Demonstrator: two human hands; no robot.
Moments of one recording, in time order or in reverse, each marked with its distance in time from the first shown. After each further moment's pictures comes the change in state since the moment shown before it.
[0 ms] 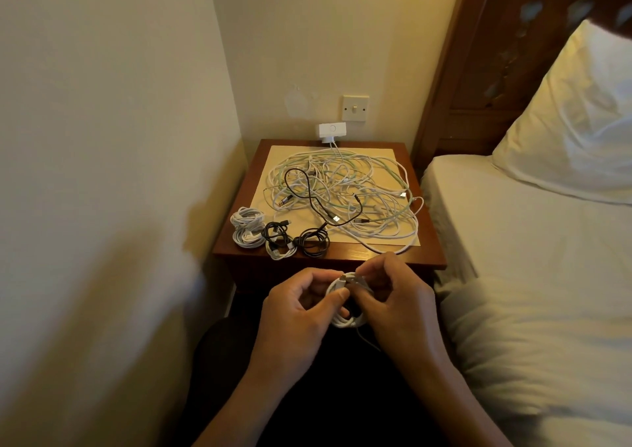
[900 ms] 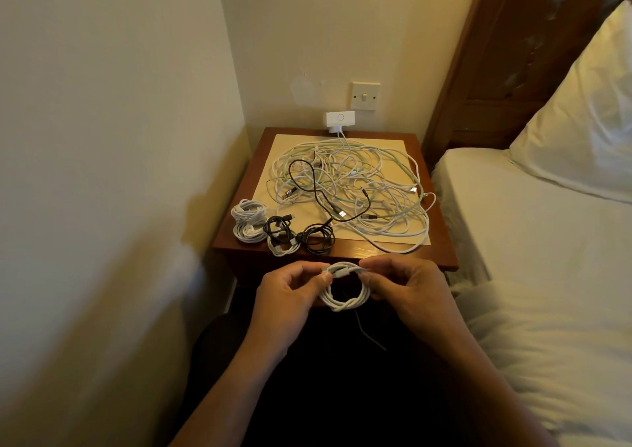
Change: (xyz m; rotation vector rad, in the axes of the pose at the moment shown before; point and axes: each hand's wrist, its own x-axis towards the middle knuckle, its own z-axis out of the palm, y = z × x) left_hand 0.050 -0.039 -0.015 0.034 0.059 -0.165; right_hand 0.044 0.046 -0.007 0.154 -0.272 0.258
